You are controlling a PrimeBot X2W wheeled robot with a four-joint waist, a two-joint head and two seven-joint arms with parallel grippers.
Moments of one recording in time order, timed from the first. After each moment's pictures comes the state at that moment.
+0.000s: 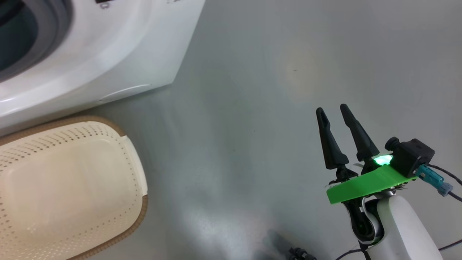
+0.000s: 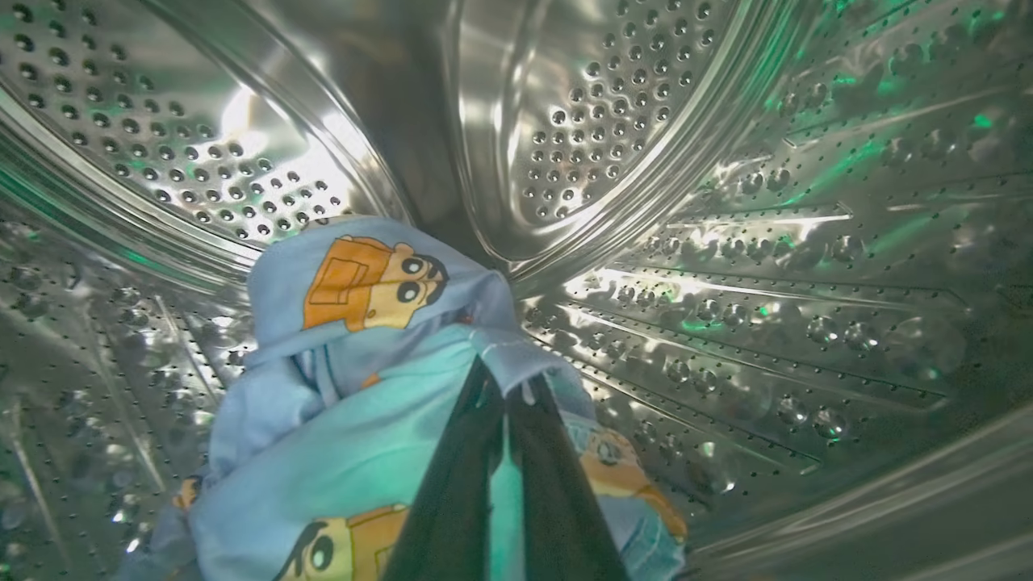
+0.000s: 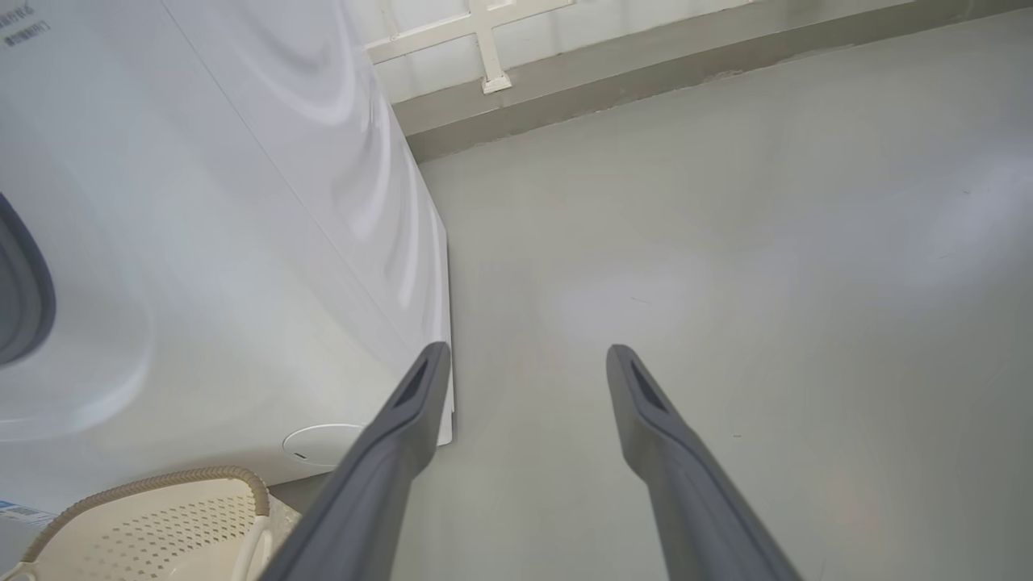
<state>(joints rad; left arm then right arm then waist) -1.44 0.33 -0.18 1.22 -0.26 -0.06 -0.23 -0.34 -0.08 0.20 0.24 0.49 0.12 -0.25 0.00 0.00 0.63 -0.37</state>
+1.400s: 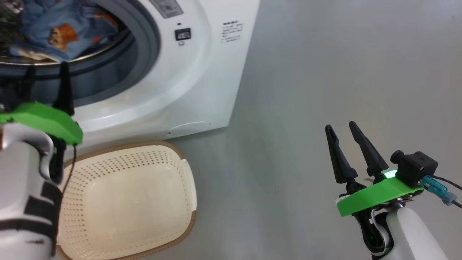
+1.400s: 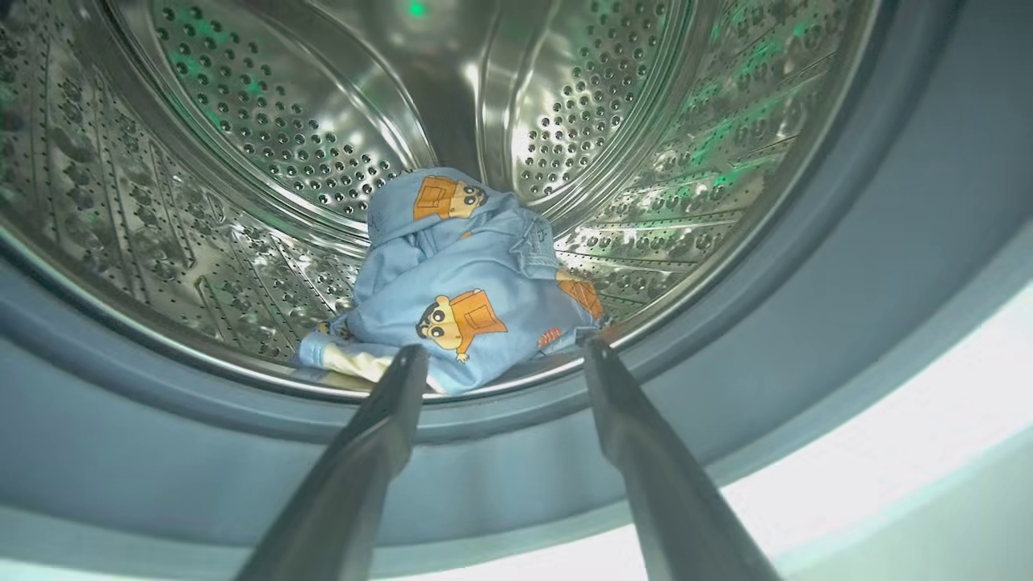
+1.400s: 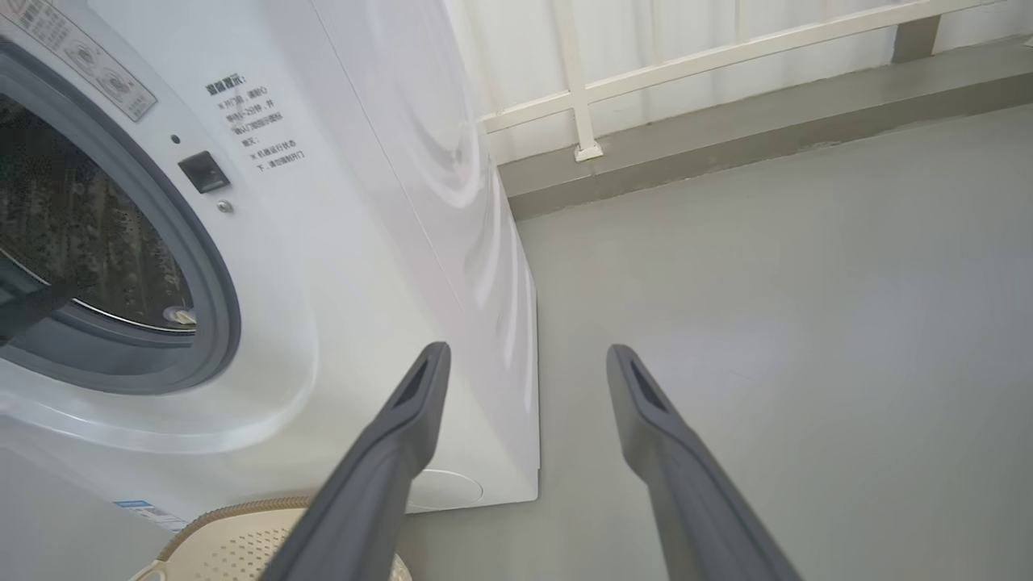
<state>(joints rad) -0.87 0.23 -0.12 0.87 -0.34 -0.10 -0.26 -0.29 -0.13 0.20 0.28 0.49 0.12 -0.25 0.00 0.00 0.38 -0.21</state>
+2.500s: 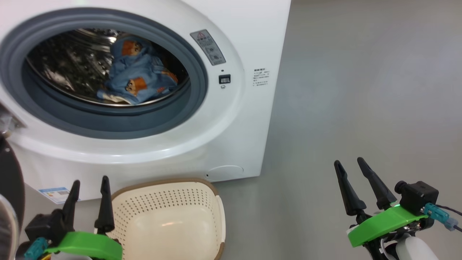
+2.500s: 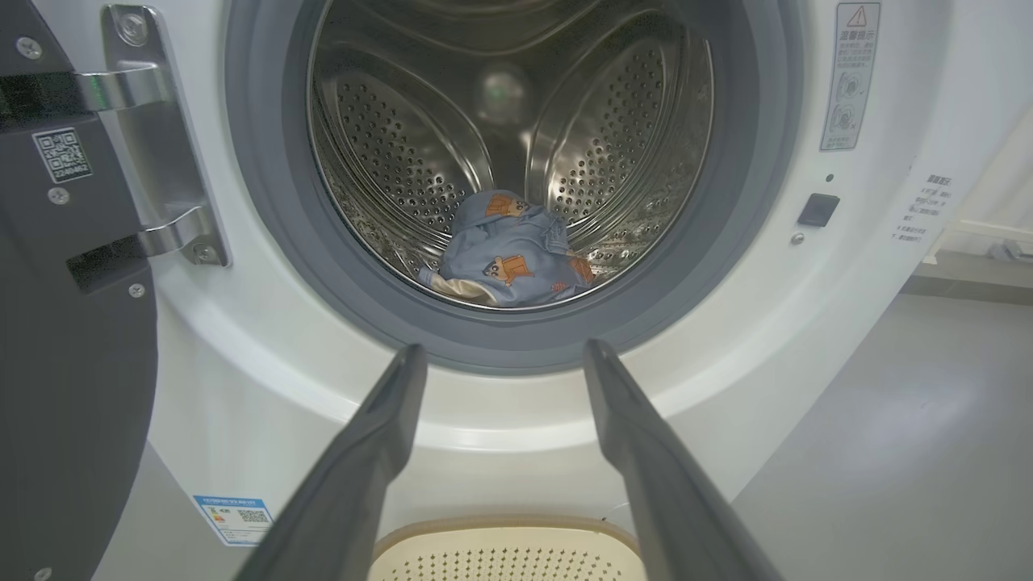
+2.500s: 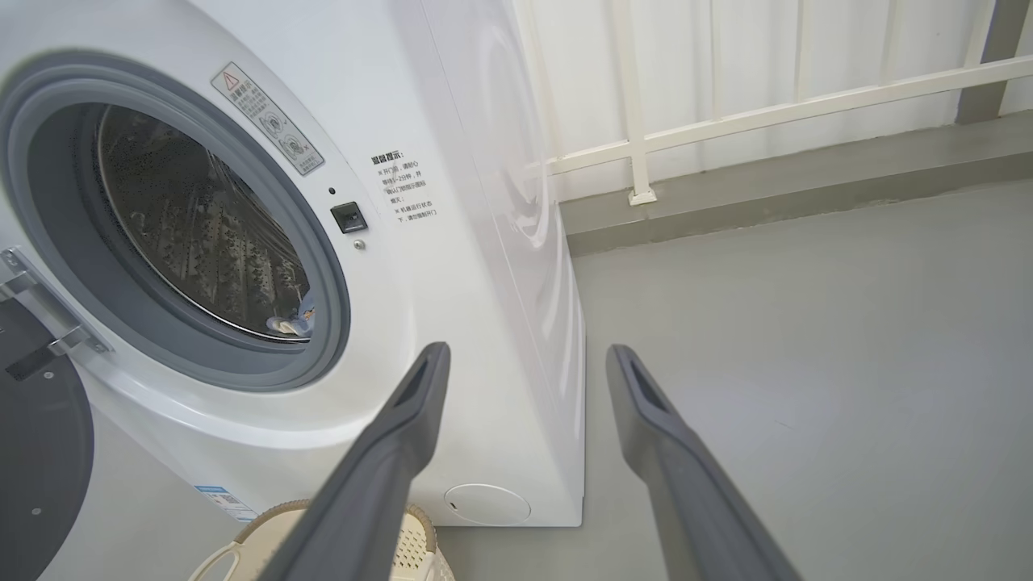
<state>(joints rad) -0.13 0.11 -0.01 0.26 -0.32 -0.03 -0.26 -0.18 -0.19 0.20 0.32 0.50 0.12 -0.25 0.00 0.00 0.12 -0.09</state>
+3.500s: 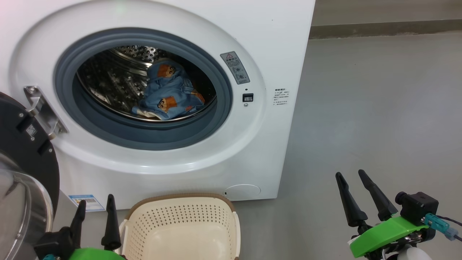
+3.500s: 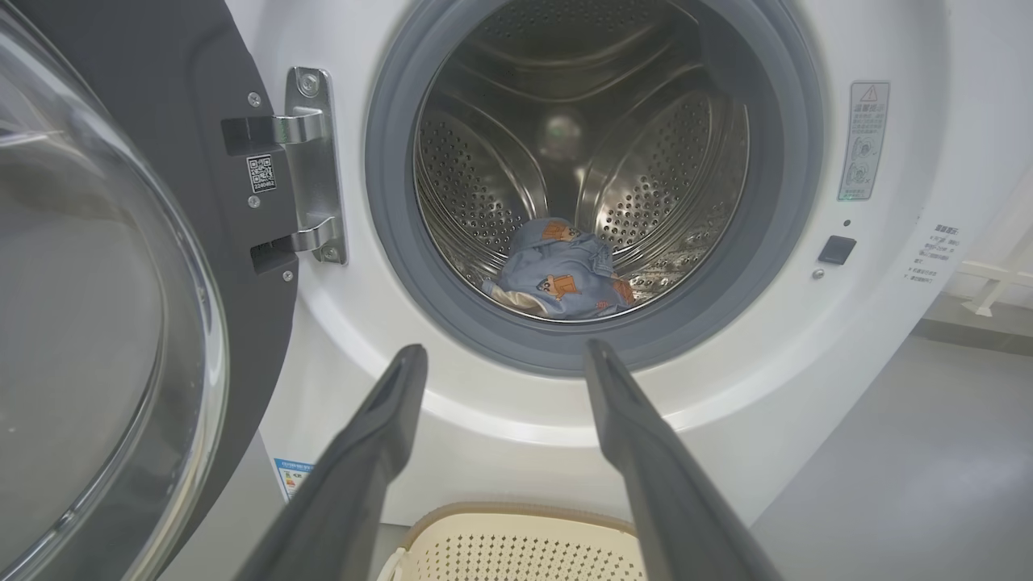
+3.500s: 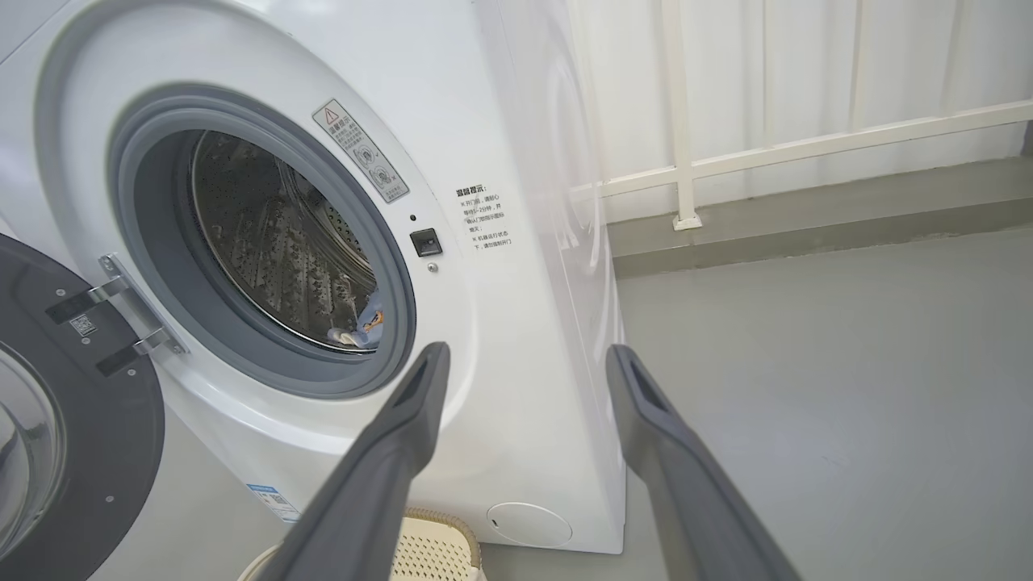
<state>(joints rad) -0.04 0.08 -0.02 0.23 -0.33 -0.04 -0.26 -0.13 -0.20 0.20 0.32 0.51 0.12 -0.25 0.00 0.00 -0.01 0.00</state>
